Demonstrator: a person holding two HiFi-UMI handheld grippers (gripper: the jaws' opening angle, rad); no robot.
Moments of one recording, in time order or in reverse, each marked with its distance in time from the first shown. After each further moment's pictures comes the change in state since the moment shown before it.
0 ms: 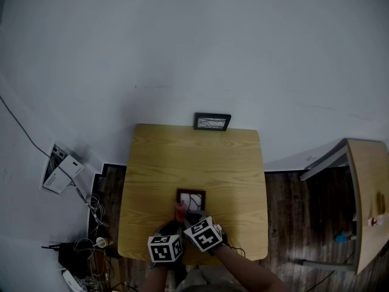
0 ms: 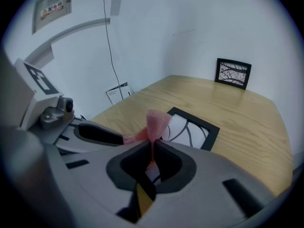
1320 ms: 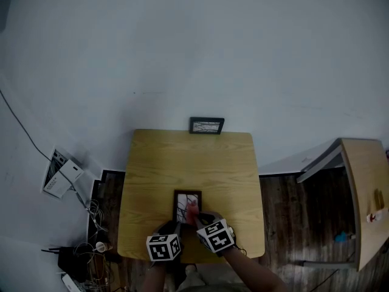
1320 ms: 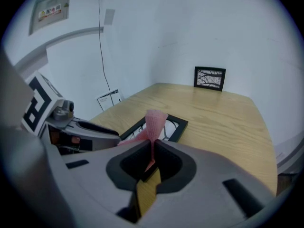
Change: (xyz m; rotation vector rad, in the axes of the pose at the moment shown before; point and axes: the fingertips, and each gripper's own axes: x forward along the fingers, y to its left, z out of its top) left arm -0.007 -0.004 0.001 0.008 -0.042 0.001; right arm -0.040 -0.038 -0.020 0.066 -0.118 -0.126
